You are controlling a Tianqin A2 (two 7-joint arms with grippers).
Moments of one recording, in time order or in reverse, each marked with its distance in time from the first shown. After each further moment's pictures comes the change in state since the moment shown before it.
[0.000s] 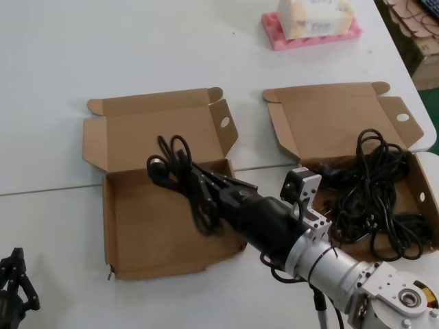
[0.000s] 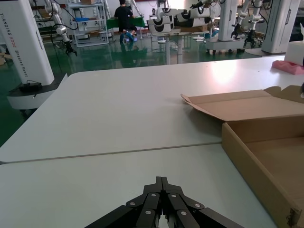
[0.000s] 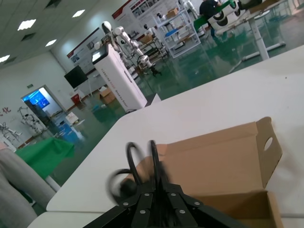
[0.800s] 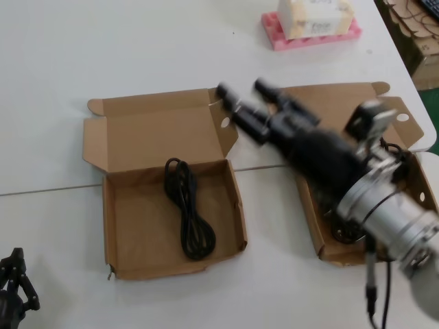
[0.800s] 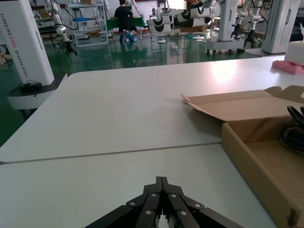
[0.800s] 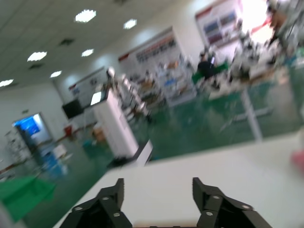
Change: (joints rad) left arm 0.000 0.000 0.000 0.000 0.000 0.000 0.000; right arm 0.033 0.094 0.100 0.167 0.036 0.020 0.000
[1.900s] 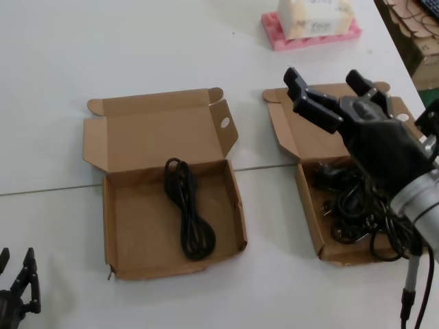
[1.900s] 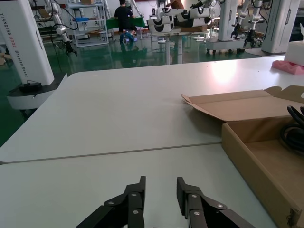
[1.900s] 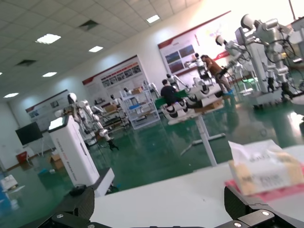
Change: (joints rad) left arm 0.000 0.000 0.000 0.000 0.000 0.000 0.000; right arm -0.076 0.072 0.110 0.099 0.066 0.138 0.000
